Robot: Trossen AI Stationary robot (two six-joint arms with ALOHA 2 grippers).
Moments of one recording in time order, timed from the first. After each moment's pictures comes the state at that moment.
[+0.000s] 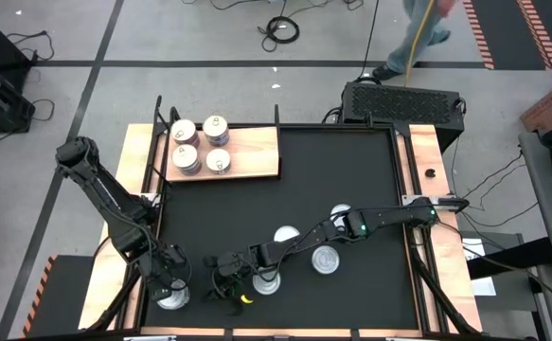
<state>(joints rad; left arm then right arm) -0.92 1.17 0.70 -0.72 0.20 -1.30 0.28 2.76 2.32 0.11 -0.35 0.15</state>
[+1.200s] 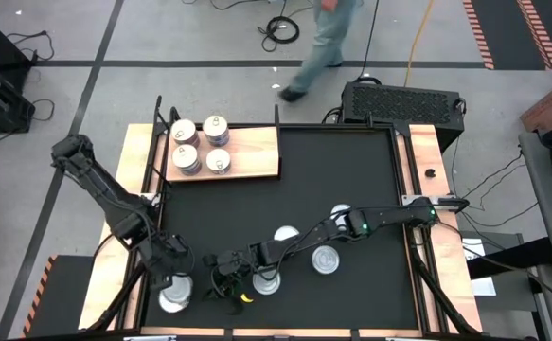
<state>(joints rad) -0.81 1.05 0.70 -0.79 0.19 -1.18 0.28 2.73 2.32 0.09 -0.35 0.13</state>
